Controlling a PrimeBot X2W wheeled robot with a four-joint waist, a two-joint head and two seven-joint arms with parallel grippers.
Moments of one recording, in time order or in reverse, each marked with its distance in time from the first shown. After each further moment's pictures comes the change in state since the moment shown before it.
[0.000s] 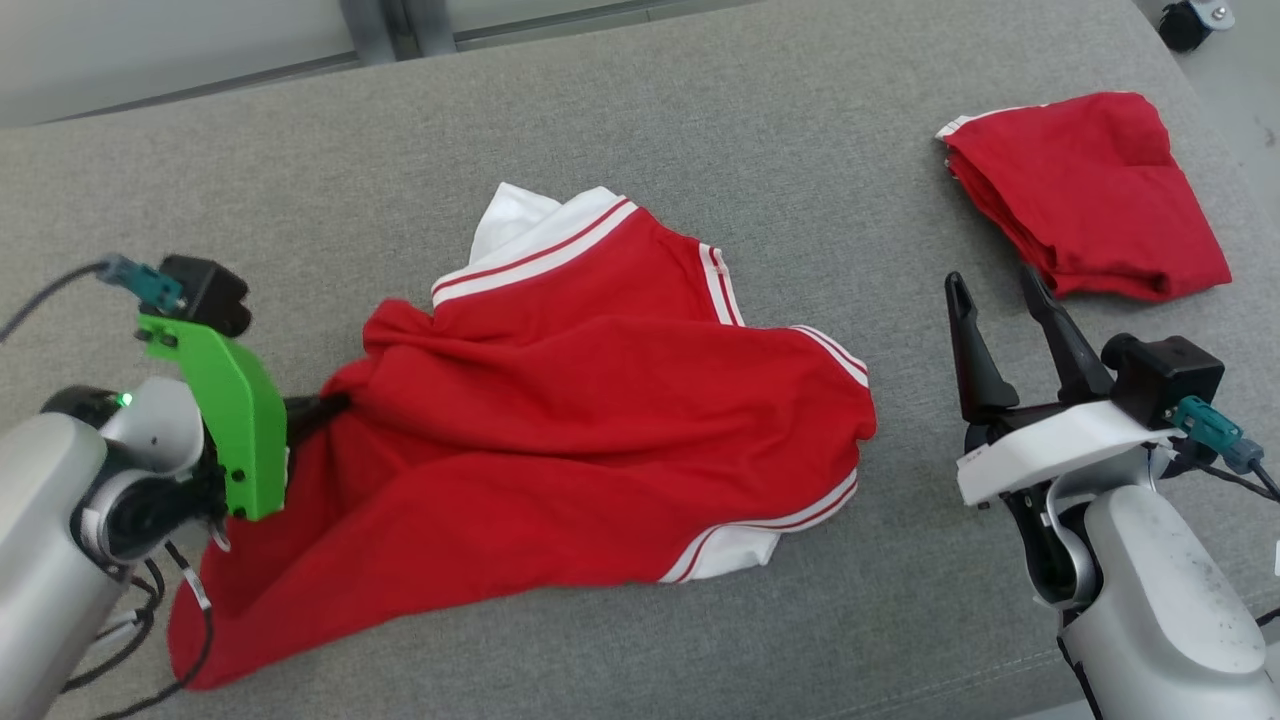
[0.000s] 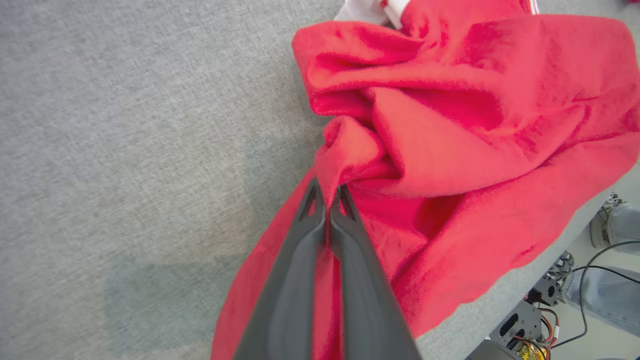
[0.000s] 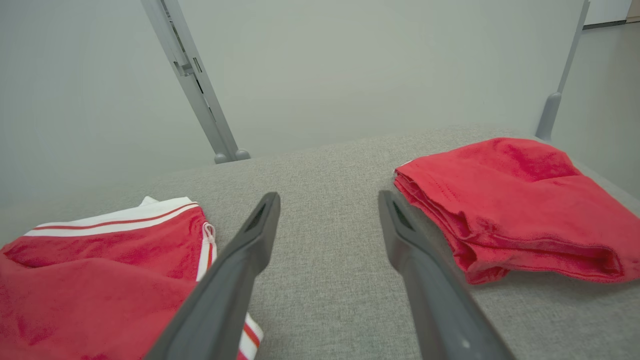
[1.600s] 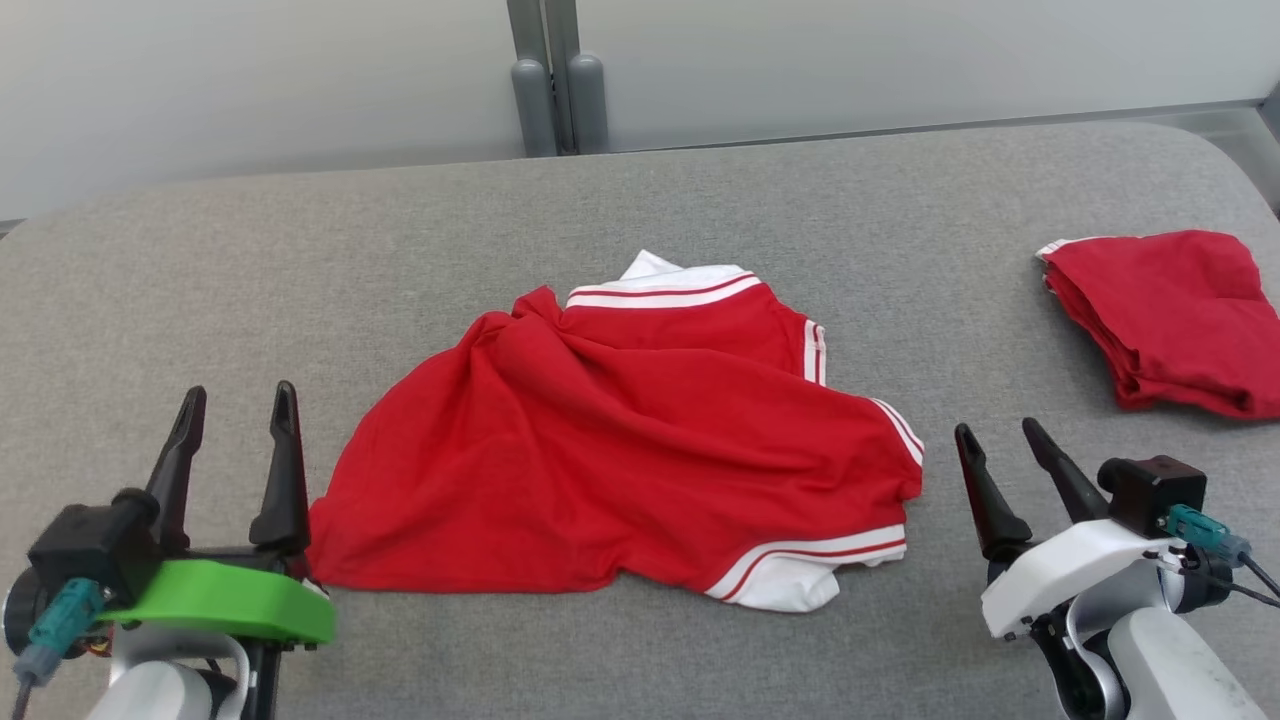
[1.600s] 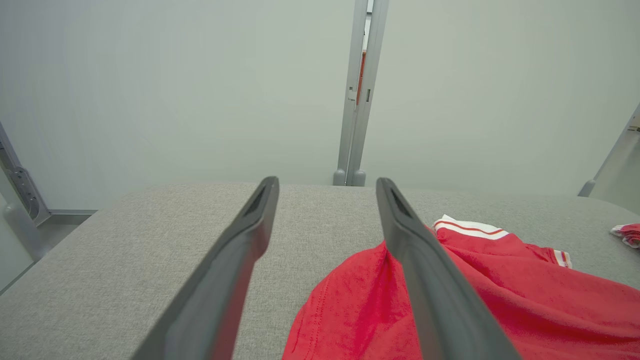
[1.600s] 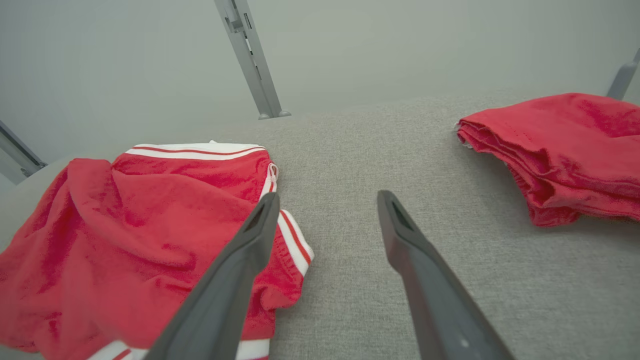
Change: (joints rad) left arm 0.540 -0.126 0.346 -0.348 0.412 0.411 -0.883; right arm 0.185 -0.053 0.020 0.012 0.047 0.000 0.064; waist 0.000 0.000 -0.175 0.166
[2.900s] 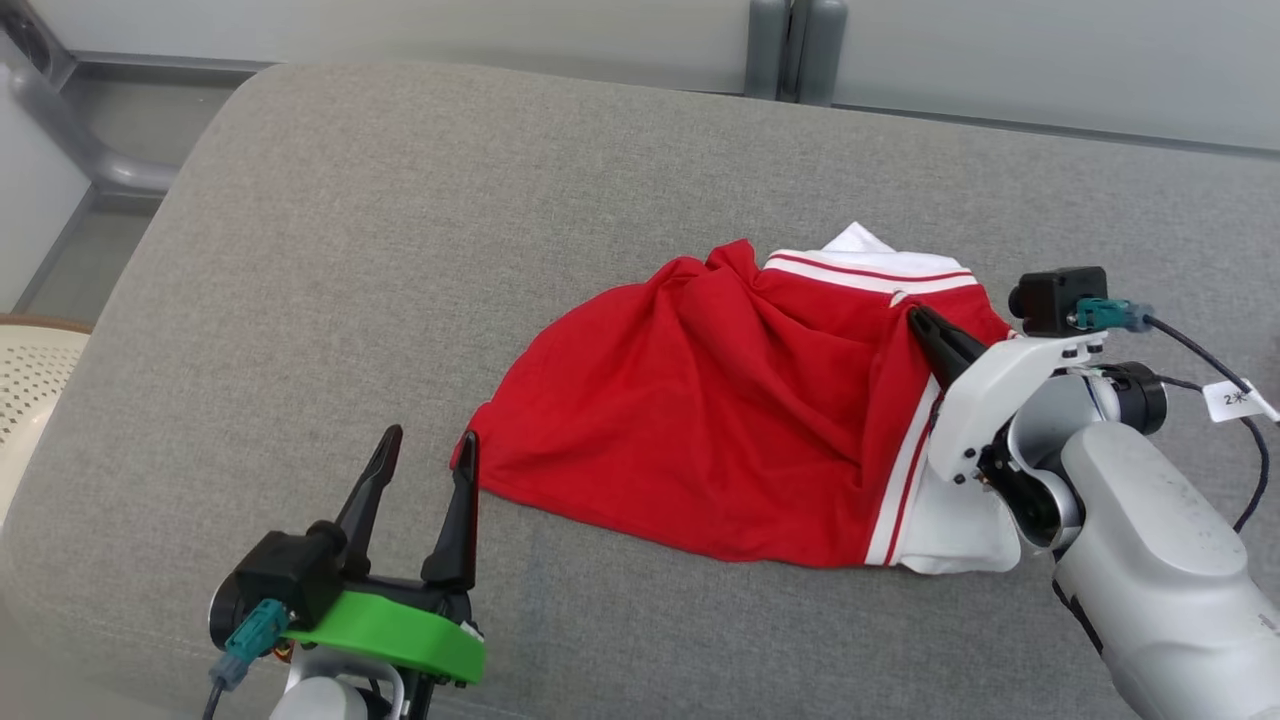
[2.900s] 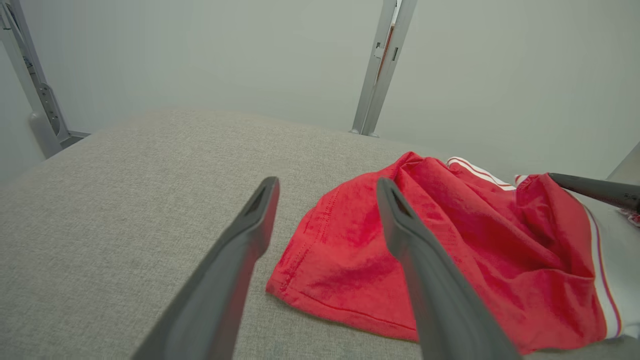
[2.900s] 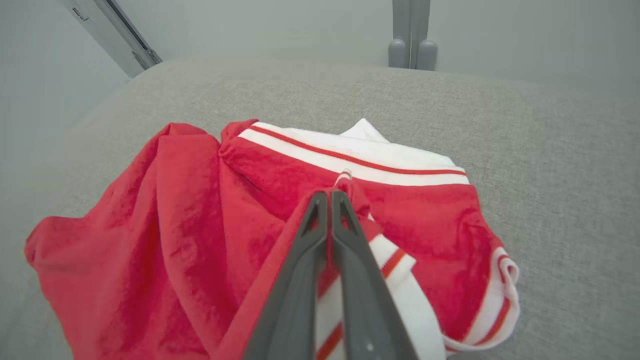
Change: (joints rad) left arm 0.058 -0.417 0.156 0.211 0.337 -0.350 -0.002; right arm -0.393 -0.046 0.211 0.222 0.137 0.000 0.289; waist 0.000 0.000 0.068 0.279
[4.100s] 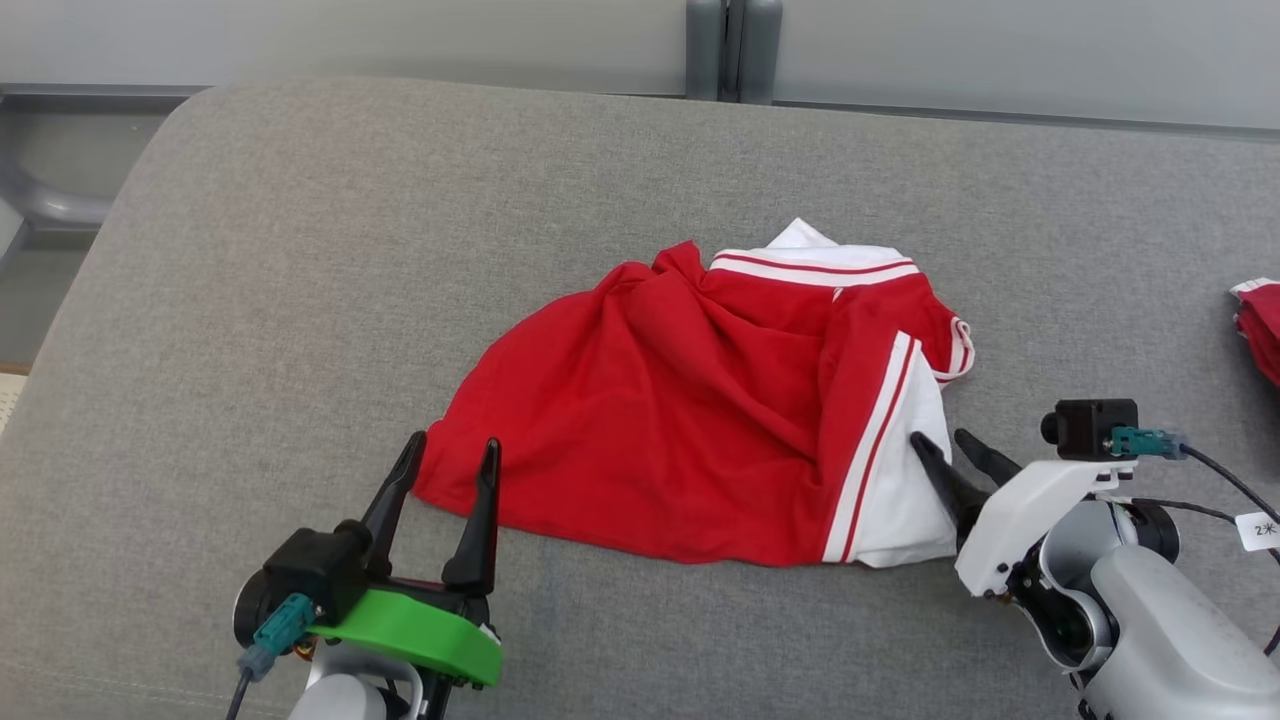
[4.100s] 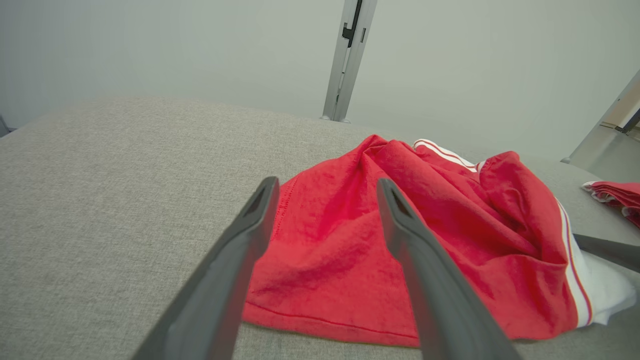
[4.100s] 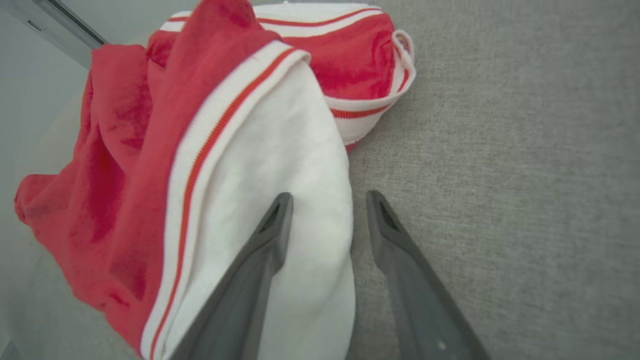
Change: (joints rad) left arm -0.019 -0.053 0.023 0.075 0.052 -0.055 0.000; right arm 0.216 -0.041 0.012 -0.060 0.166 0.000 -0.038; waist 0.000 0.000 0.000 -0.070
